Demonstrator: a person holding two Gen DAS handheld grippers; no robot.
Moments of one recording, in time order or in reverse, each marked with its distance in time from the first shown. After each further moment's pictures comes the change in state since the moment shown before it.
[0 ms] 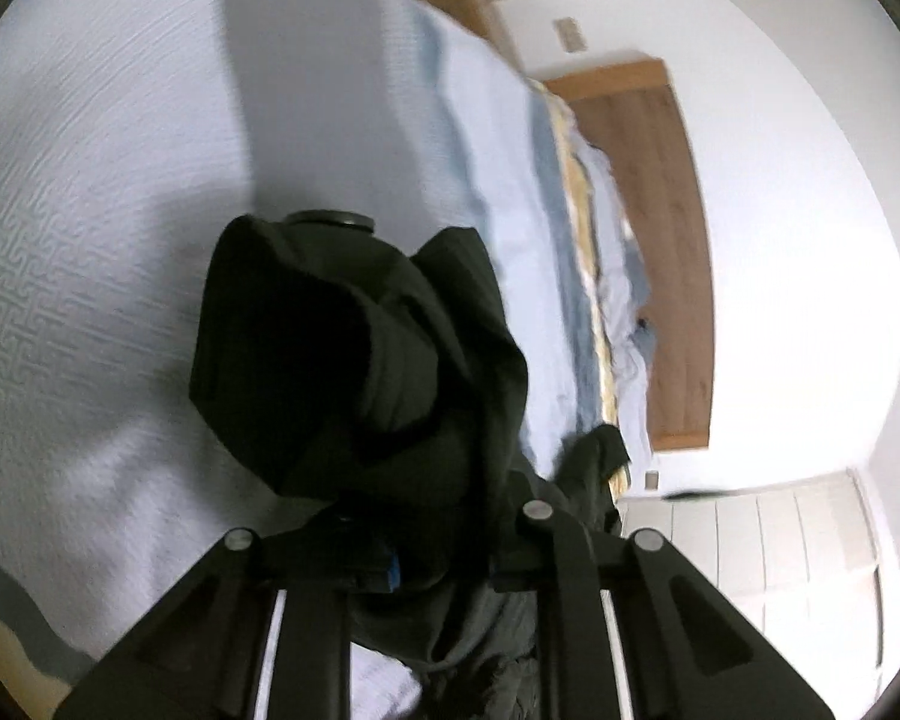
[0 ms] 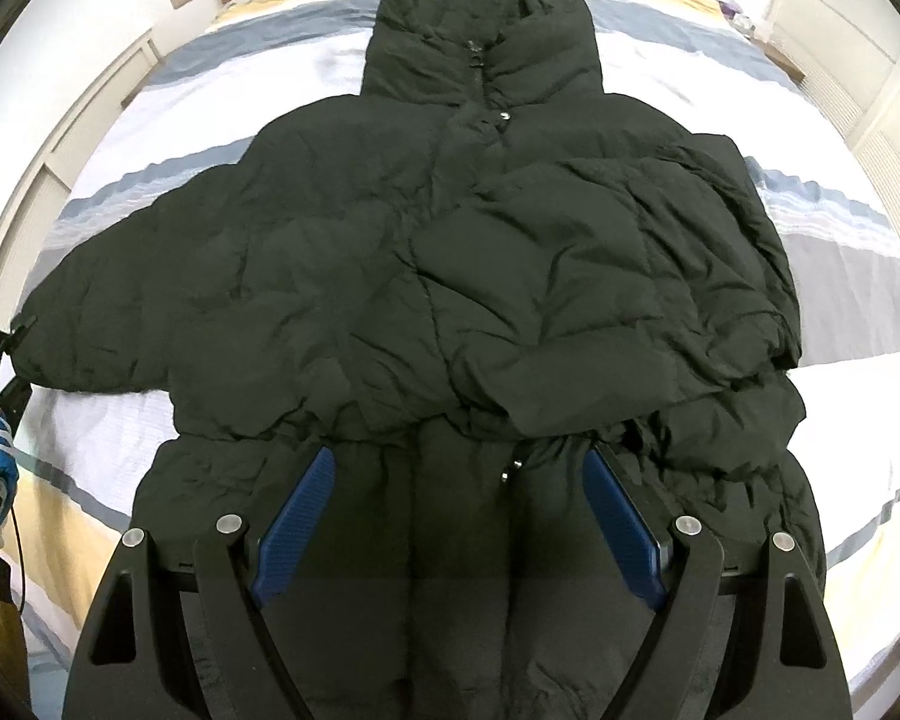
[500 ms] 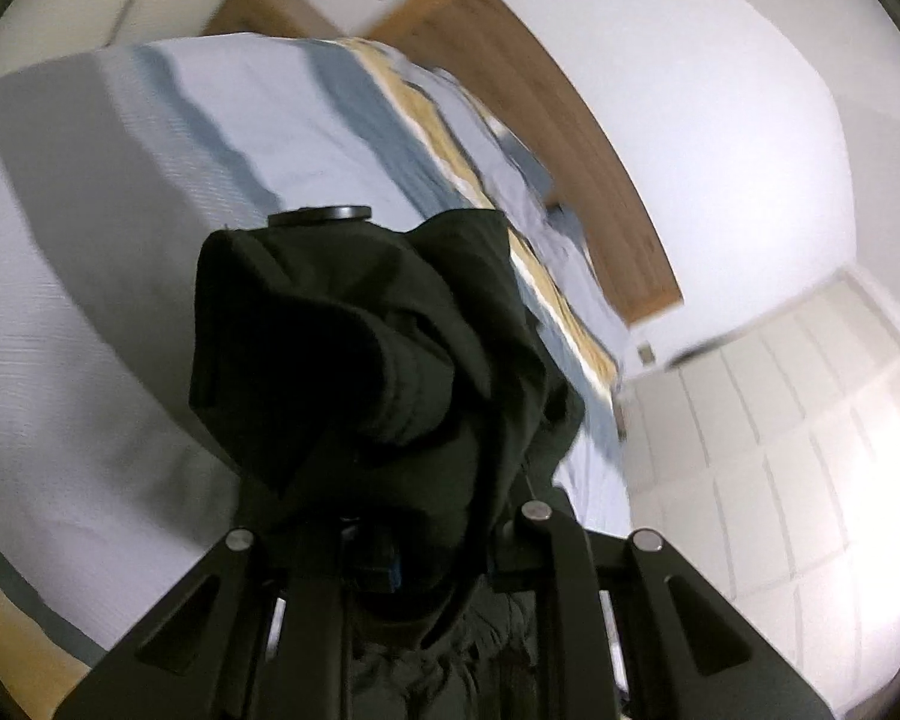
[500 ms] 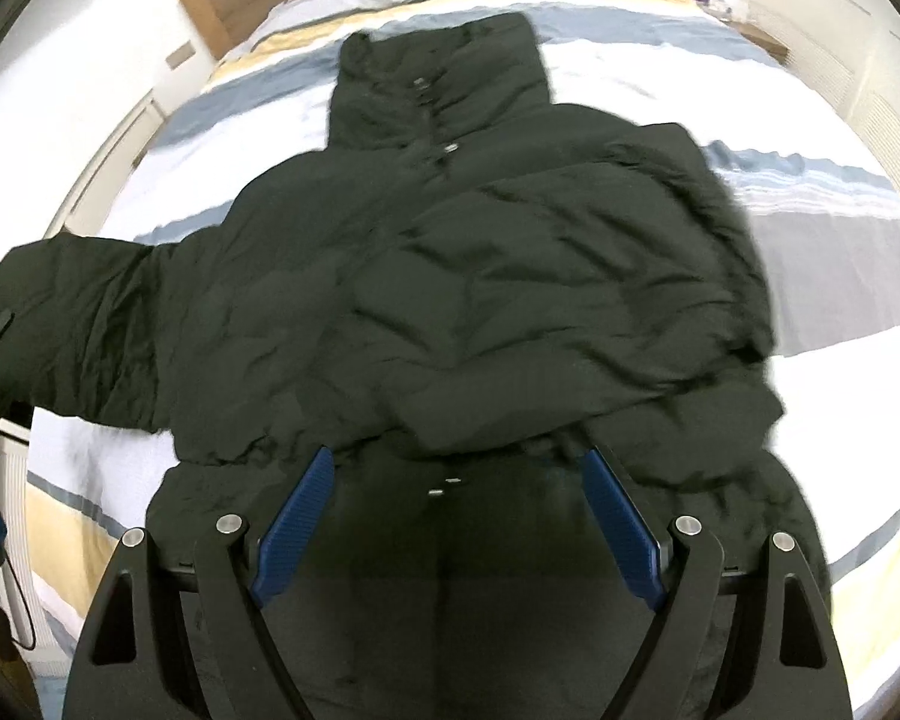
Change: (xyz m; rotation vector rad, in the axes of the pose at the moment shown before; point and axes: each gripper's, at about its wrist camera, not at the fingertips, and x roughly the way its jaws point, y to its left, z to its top) left arm 0.005 -0.181 -0.128 0.425 0.090 -0.023; right arm -0.016 -0.080 -0.007 0.107 -0.086 0.088
